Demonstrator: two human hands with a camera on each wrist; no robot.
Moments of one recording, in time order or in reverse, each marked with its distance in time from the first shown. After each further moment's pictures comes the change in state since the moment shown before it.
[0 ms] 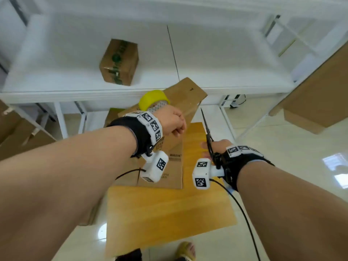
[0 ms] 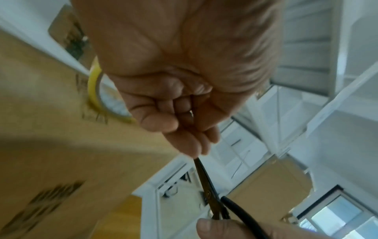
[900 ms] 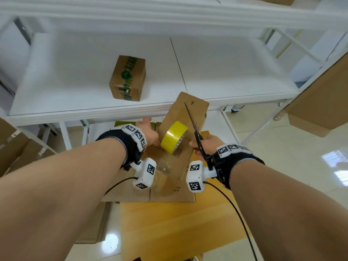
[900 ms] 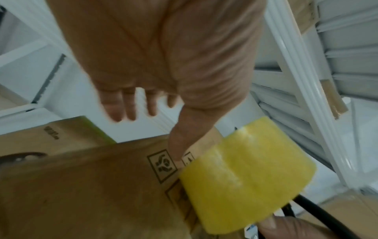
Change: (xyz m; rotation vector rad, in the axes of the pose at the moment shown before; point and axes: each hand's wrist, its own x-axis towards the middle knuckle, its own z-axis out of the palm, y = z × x) left_hand 0.035 -0.058 -0.098 0.426 0.081 -0.255; right_hand 0.012 -0.081 0.064 -0.073 -0.007 -0.166
